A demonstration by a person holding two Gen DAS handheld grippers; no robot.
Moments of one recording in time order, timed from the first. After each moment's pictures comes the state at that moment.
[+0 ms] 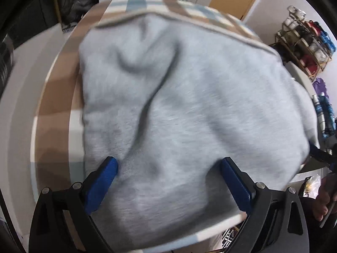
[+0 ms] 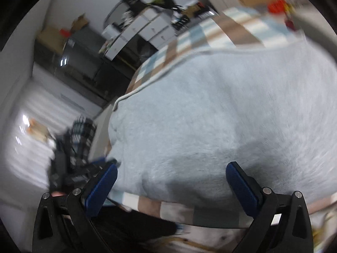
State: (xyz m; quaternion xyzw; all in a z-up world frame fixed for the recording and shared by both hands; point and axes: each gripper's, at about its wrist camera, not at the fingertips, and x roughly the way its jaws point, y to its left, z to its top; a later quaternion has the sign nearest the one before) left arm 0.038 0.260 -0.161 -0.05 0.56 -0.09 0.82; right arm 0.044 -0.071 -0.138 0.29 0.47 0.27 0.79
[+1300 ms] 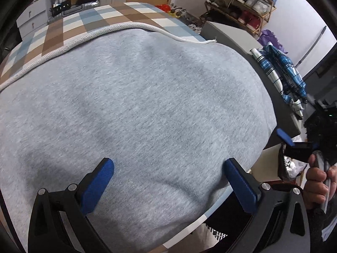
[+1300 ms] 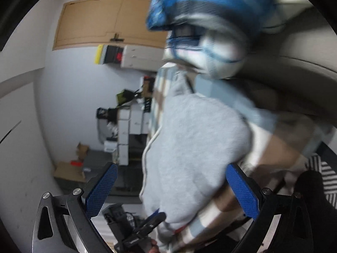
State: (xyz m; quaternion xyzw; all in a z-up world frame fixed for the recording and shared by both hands) left arm 0.060 0.103 -0.133 0.03 0.55 -0.30 0.78; right arm -0.046 -0.260 -0.173 0.61 0.32 0.08 0.72
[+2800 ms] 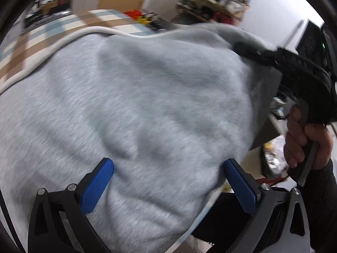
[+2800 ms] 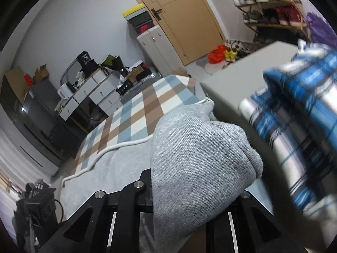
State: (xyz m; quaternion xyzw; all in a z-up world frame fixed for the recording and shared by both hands) left arm 0.062 0.047 -0.136 0.02 0.52 -0.40 0.75; right arm 0.050 -0.196 -0.080 0.24 0.34 0.03 0.91
